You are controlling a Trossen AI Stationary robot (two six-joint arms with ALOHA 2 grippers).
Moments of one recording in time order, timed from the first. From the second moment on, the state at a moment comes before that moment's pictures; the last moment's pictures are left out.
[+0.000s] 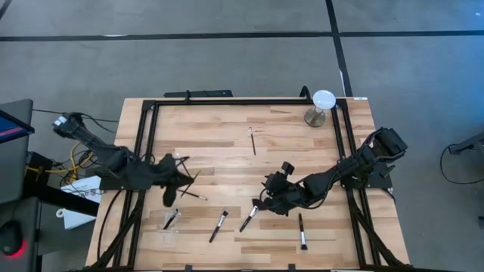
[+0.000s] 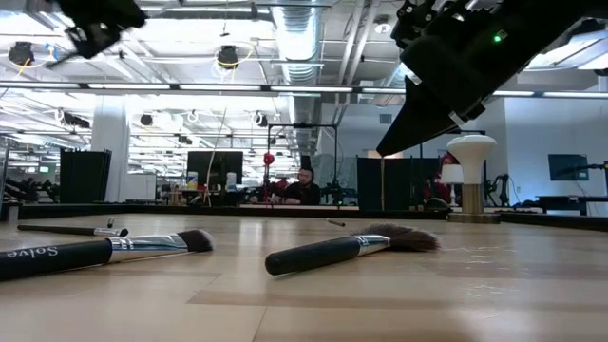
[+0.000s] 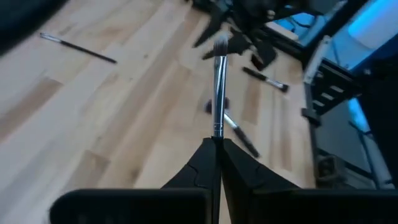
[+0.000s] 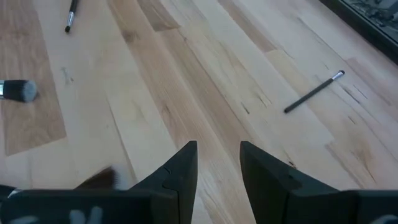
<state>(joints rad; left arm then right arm) -0.63 0.81 0.68 -0.46 -0.56 -0.74 0.45 1.67 0.91 -0.25 0.73 0.59</state>
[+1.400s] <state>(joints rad) -1.31 0.98 0.44 -0.41 -0.93 -1.33 0.48 1.67 0.91 -0.25 0.74 0.63</state>
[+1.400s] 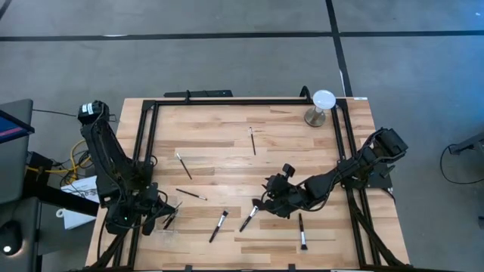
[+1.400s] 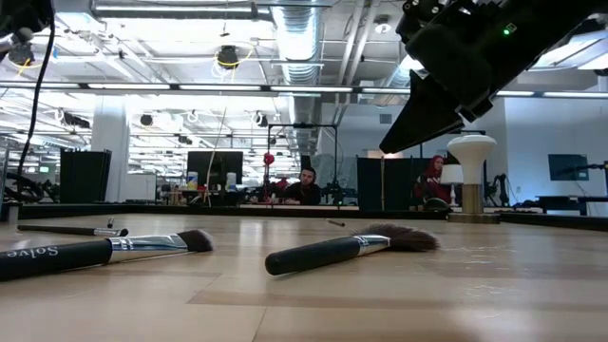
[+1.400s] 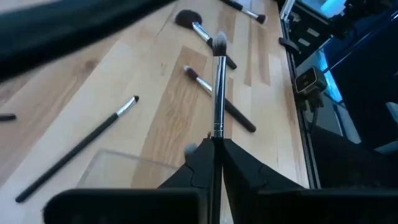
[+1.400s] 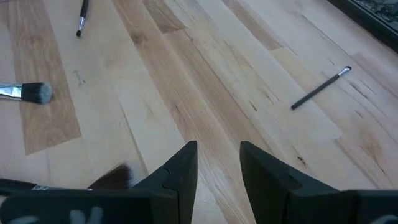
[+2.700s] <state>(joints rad) -1.12 0.81 0.49 -0.18 -1.12 -0.81 0.45 1.67 0.91 -0.16 0.74 0.63</state>
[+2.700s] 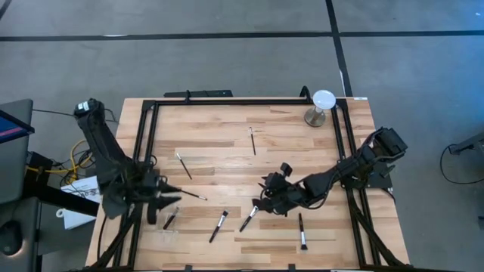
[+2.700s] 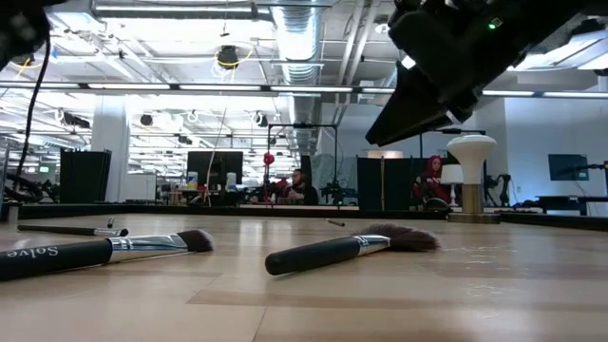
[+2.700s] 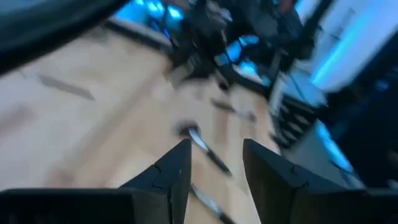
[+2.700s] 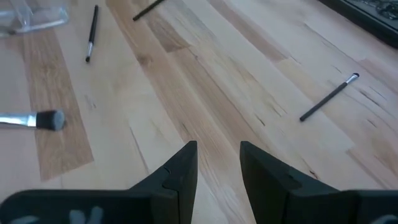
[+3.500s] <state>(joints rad) -0.25 1.33 0.49 0.80 -0.26 -0.27 0.40 1.69 0.91 -0.08 0.68 0.63</state>
